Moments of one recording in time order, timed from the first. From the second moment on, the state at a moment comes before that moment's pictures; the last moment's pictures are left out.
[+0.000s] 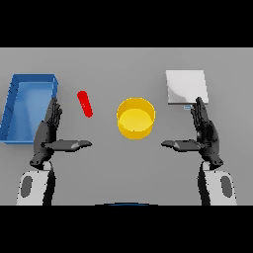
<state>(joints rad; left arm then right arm) 0.00 0.00 0.00 -1.57 0.00 0.00 0.00 0.00 0.00 0.00 -1.57 0.00 0.00 0.00</state>
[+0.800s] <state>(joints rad) 0.09 0.08 -0.09 -1.70 -0.12 -0.03 0.05 0.14 -0.05 0.14 -1.72 0.28 -0.08 -0.07</state>
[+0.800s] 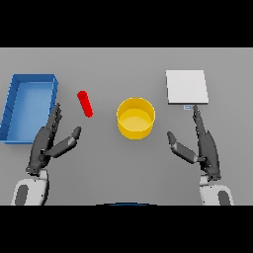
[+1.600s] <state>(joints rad) -0.28 0.05 -0.03 -1.21 -0.18 0.02 -0.05 0.12 -0.06 0.11 -1.71 0.23 -0.05 -0.09</state>
